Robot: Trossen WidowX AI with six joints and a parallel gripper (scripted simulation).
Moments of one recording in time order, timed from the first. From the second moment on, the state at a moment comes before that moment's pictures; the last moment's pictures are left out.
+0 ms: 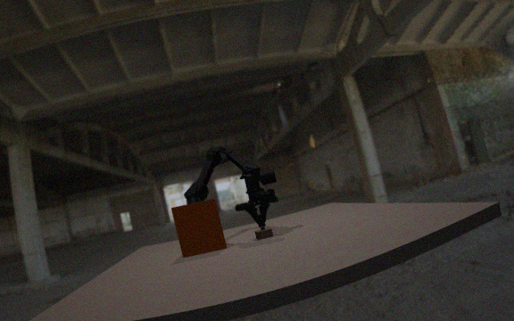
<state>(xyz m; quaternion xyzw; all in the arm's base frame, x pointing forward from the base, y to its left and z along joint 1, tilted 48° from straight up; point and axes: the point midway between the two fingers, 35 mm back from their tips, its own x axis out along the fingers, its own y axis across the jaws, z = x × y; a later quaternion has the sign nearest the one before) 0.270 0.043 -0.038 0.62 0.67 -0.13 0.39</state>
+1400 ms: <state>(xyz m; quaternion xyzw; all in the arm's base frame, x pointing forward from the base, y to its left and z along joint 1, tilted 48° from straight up) 0.264 -0.009 0.009 0.45 0.67 0.11 0.58</state>
